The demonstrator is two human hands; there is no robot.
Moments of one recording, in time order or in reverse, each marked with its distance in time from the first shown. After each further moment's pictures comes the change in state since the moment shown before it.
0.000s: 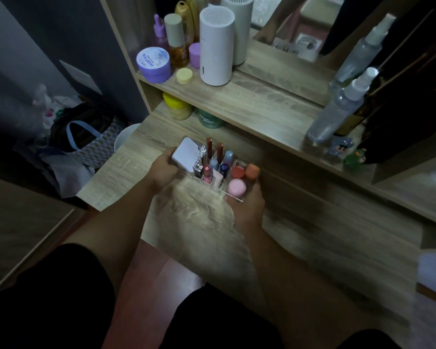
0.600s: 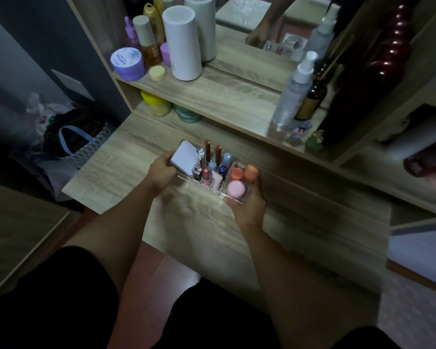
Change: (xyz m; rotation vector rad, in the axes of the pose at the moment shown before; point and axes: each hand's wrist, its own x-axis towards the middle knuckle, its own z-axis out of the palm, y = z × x) left_hand -0.047 0.022 0.055 0.024 -0.001 0.007; right_hand -0.015 0.033 -0.065 0.041 0.057 -0.109
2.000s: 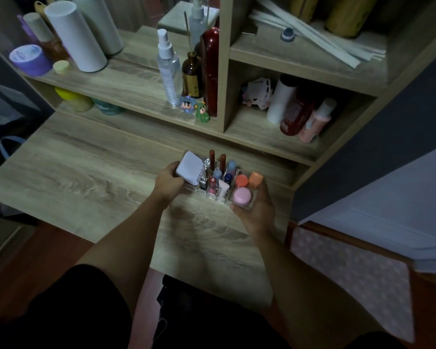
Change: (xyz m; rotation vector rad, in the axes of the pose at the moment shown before) left_hand -0.109 0.050 0.220 -0.009 -0.049 0.079; right_hand 0.000 0.136 -0.211 -0.206 0.079 -0.074
